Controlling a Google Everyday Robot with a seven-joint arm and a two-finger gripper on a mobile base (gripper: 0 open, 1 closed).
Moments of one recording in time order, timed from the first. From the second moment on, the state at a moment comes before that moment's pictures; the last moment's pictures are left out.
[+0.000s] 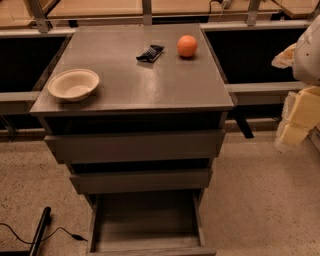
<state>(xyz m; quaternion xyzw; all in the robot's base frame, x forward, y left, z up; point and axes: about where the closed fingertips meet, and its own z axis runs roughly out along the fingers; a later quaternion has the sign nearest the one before) 0.438 -0.217 0.976 -0.60 0.78 -0.03 0.16</state>
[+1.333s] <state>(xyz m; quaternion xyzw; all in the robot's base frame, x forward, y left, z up) 0.575 -0.221 1.023 -0.63 0.72 -0.09 0.28</state>
